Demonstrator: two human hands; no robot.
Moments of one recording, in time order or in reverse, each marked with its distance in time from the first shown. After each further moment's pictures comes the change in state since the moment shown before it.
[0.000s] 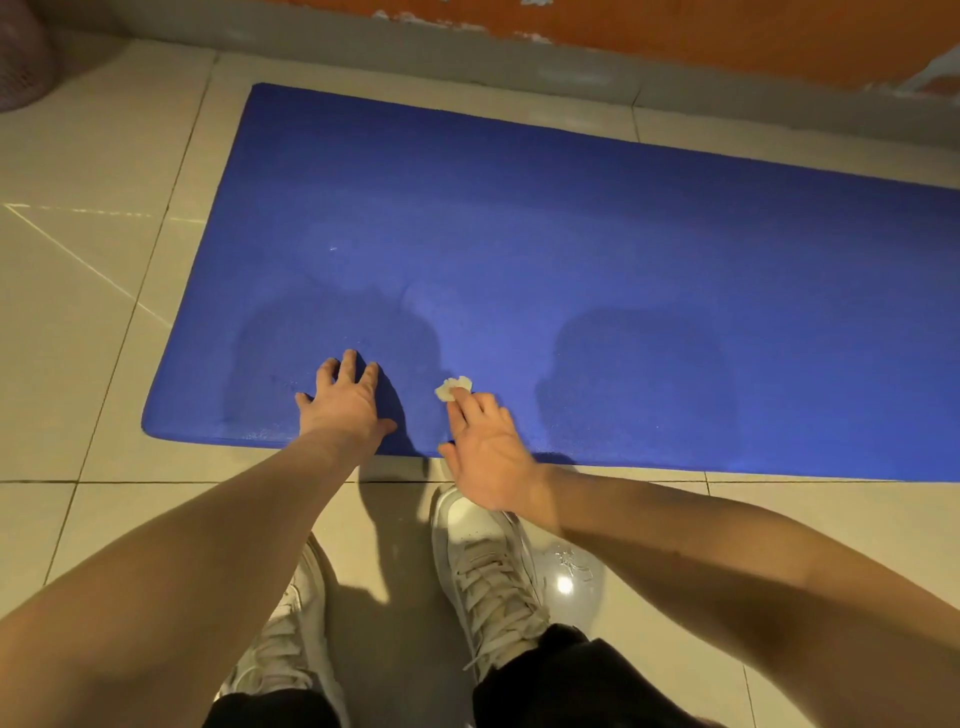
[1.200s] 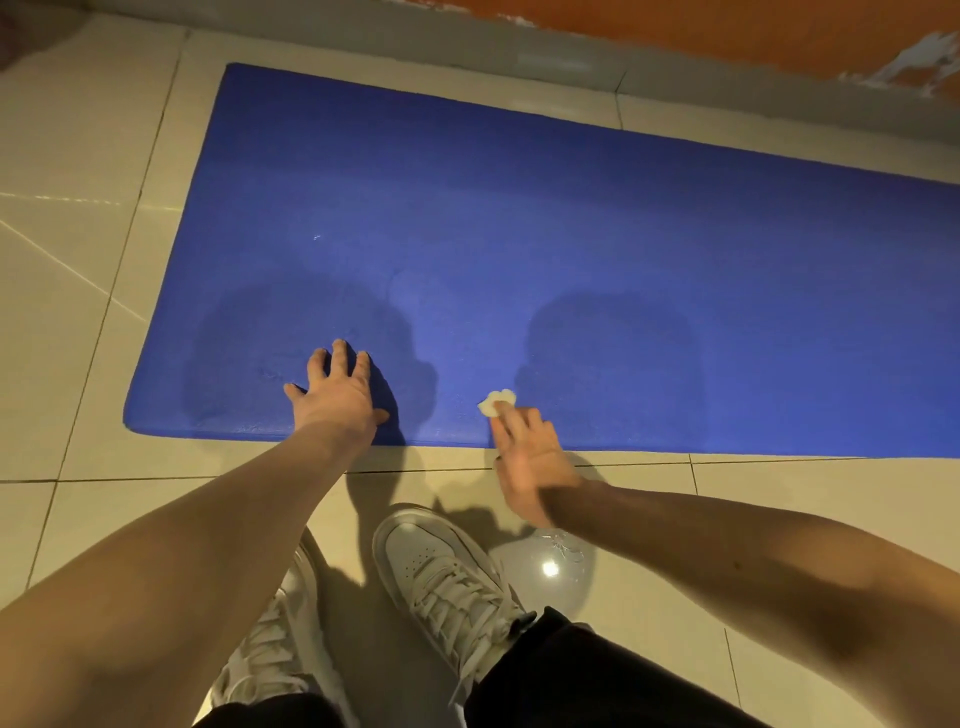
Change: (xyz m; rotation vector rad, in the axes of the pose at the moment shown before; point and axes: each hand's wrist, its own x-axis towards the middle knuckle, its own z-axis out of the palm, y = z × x) left_hand 0.004 0.003 0.006 0.040 0.012 -0.006; right_hand -0.052 0.036 0.010 -0.128 -0.022 -0.002
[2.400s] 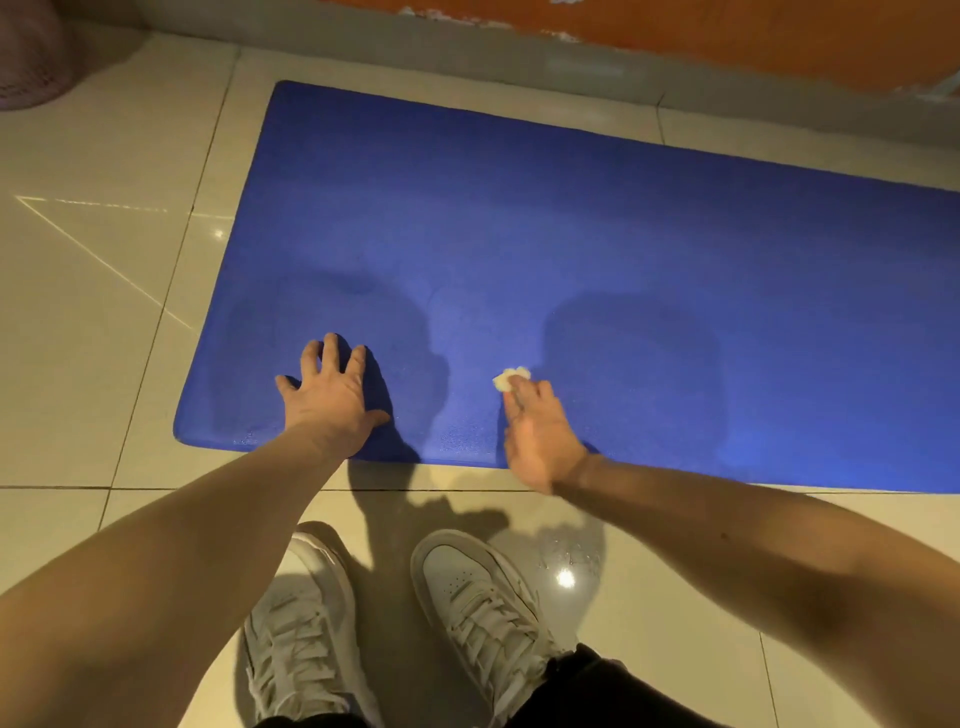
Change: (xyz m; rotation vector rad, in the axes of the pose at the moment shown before) left_hand 0.016 -0.053 -0.019 0.046 0.102 -0.005; right_hand 0.068 -0.004 -0.019 0.031 0.026 -0.043
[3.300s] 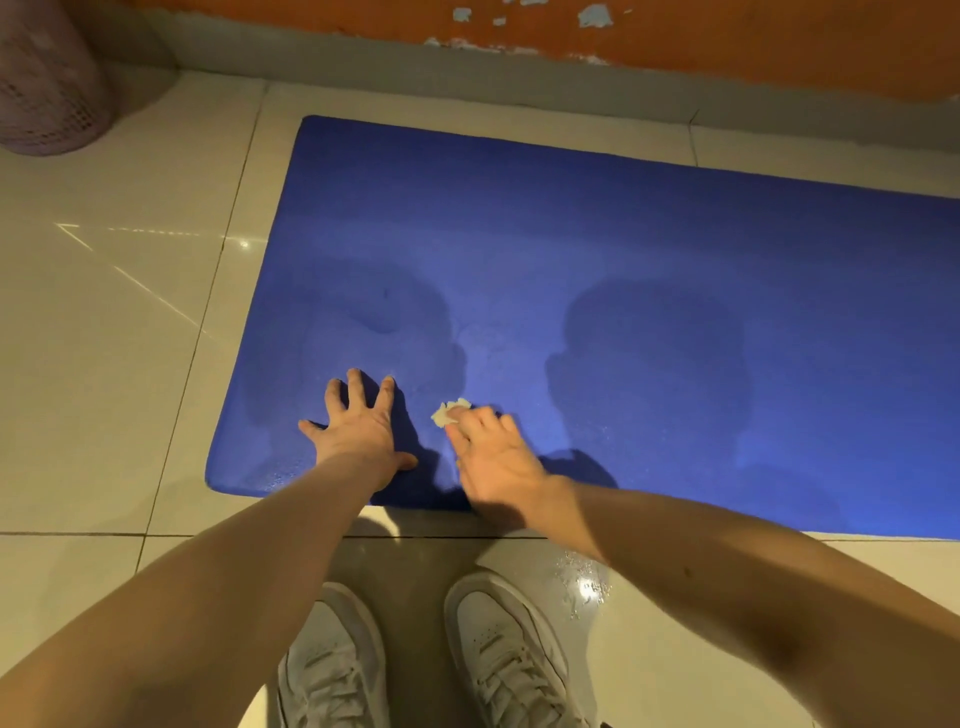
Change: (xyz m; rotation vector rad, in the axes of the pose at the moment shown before) left_hand 0.021 0.005 -0.017 0.004 -0.215 -0.087; right_hand 0.068 -0.058 -0.011 0.048 -0.064 -0.108
